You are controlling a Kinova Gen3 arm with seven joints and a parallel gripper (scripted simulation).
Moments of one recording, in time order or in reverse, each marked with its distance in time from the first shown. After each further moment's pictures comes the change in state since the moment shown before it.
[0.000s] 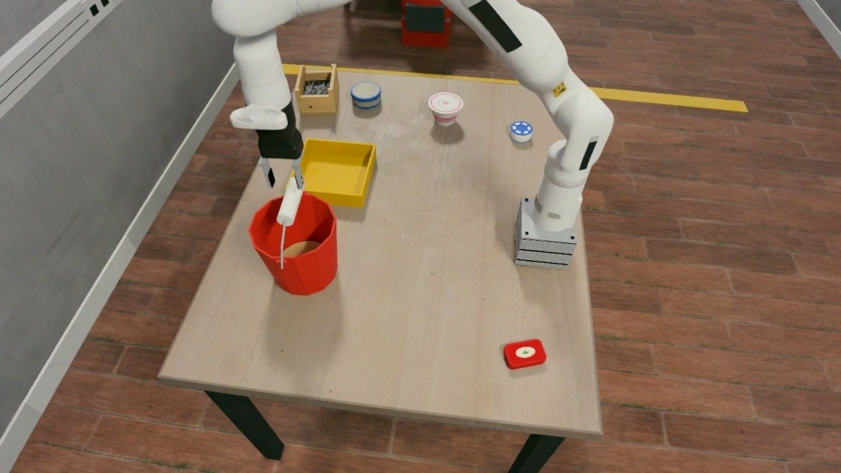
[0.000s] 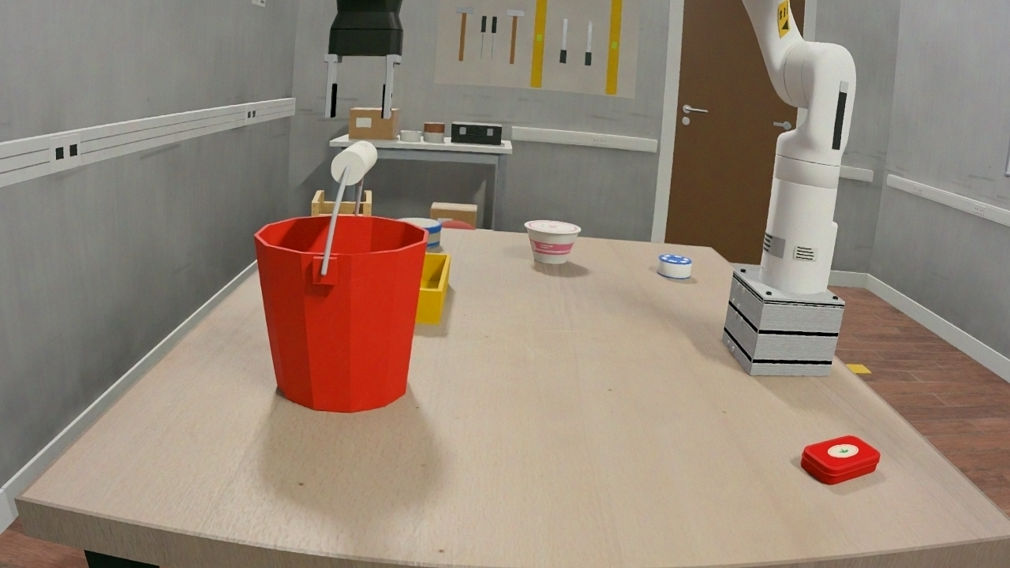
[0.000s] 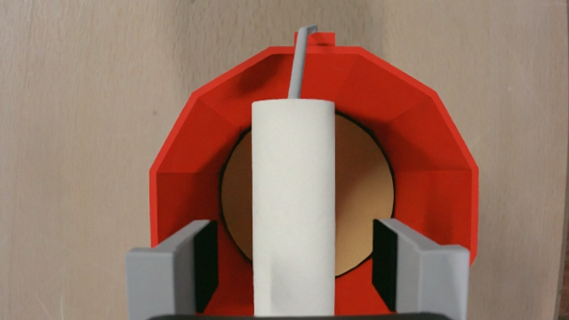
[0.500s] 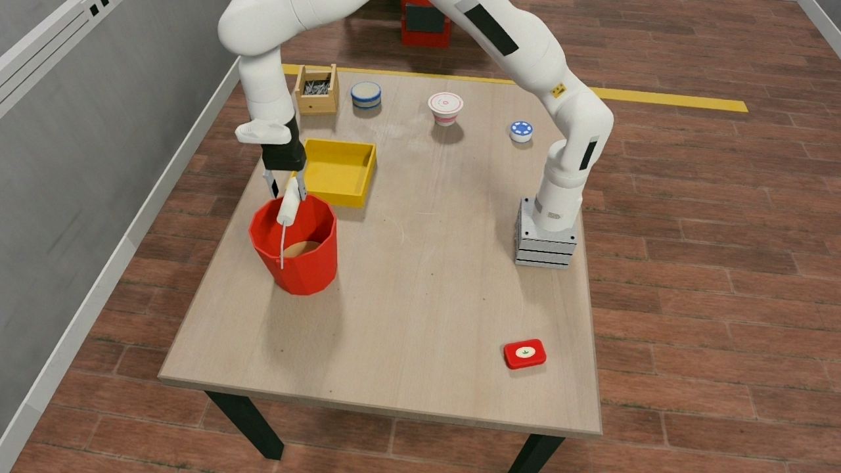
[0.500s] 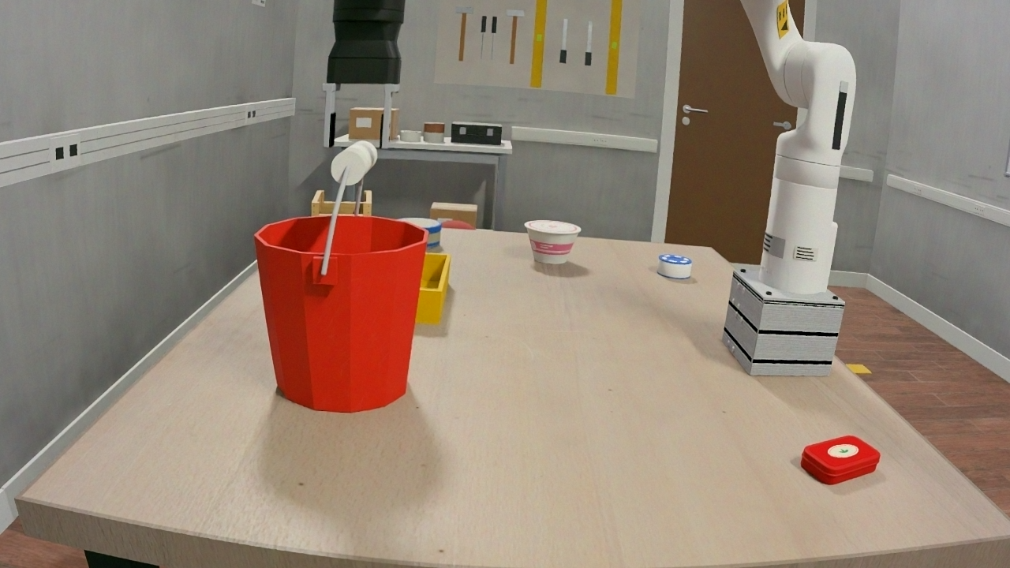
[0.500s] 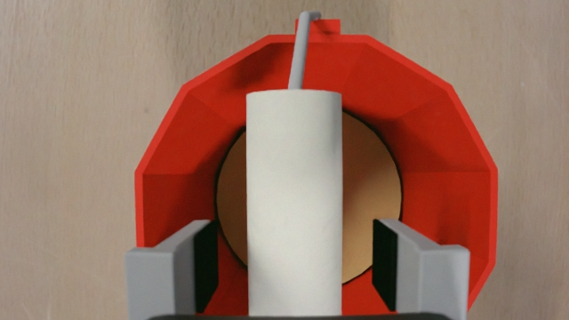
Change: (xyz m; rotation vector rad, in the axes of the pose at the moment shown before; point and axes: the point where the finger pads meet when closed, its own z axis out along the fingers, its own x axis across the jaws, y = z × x) arm 0.000 0.000 0.031 0.000 0.000 0.000
